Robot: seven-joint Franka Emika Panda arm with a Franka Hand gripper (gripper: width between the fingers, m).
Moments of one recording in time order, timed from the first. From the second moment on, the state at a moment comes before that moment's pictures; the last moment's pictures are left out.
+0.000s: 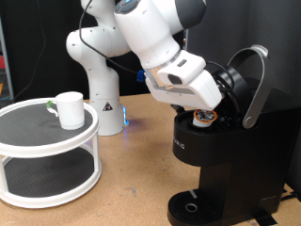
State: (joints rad) arm 0.39 -0.14 -0.27 -2.43 0.69 2.35 -1.49
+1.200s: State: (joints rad) arm 0.38 -0.17 -0.27 -2.41 0.51 2.26 -1.40
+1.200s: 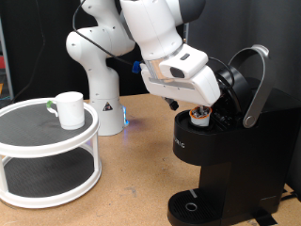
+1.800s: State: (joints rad) arm 0.38 -0.19 -0.24 -2.43 0.49 2.43 -1.31
